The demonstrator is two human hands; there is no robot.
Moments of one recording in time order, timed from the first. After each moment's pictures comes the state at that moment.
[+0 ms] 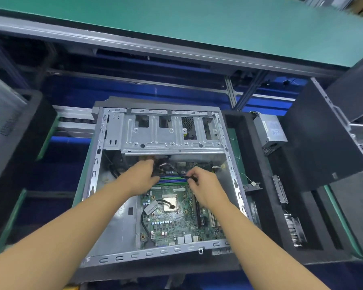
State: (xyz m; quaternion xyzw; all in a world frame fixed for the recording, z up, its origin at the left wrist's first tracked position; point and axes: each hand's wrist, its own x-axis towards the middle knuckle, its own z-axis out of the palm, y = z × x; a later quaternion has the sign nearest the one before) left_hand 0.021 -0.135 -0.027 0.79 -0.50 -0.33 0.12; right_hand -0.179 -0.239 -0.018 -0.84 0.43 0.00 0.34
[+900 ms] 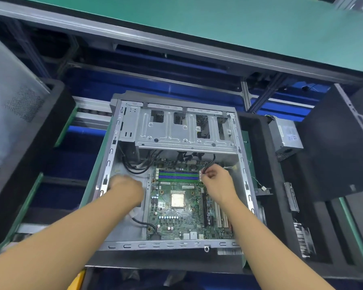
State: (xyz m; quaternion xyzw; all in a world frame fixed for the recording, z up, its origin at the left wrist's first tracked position) left_hand 0.001 -0.091 -0.002 0.78 -0.43 -0.28 -0.37; right_hand -0.176 -0.245 -0.017 -0.74 0.52 -0.06 0.43
